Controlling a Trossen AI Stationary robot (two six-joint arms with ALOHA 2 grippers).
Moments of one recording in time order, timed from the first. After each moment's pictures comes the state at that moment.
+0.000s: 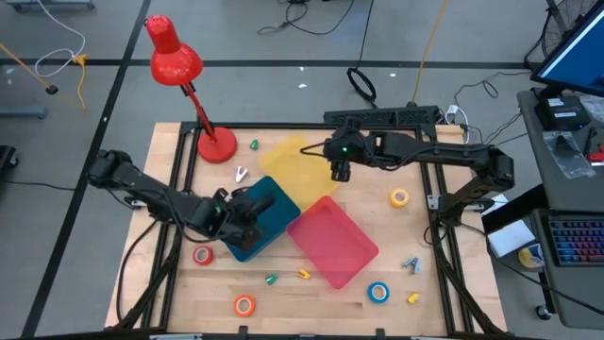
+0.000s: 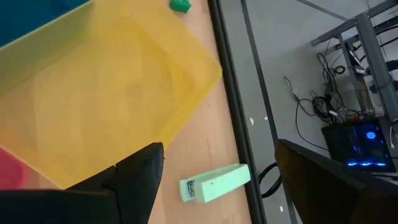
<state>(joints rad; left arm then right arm) -0.40 1.41 1.06 -0.96 -0.63 -1.13 -0.22 1.53 1.36 -0.64 0.41 -0.33</state>
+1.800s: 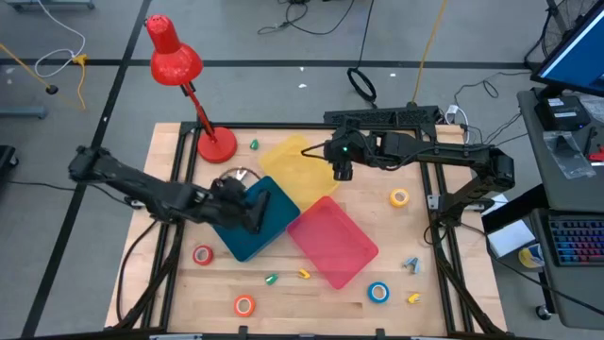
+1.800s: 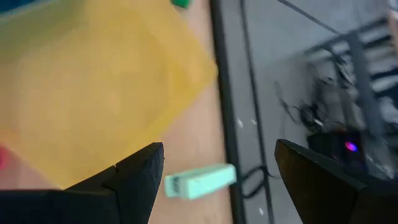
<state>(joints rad) -0.30 1.13 0.81 -0.65 -0.62 -0.97 -0.23 1.53 1.36 -0.64 0.45 -0.43</state>
